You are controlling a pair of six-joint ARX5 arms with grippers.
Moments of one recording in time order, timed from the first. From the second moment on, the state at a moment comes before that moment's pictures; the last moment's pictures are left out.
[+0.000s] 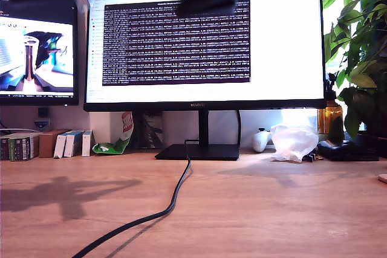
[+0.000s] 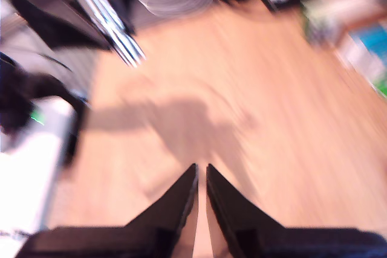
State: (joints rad) left arm -0.12 1.02 0.56 0.30 0.85 0.20; right arm 0.44 1.79 1.70 -0.84 -0.77 -0.68
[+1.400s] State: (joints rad) left arm -0.09 1.02 0.56 0.00 0.54 0.49; right arm 0.21 1.45 1.50 -0.49 -0.06 -0.26
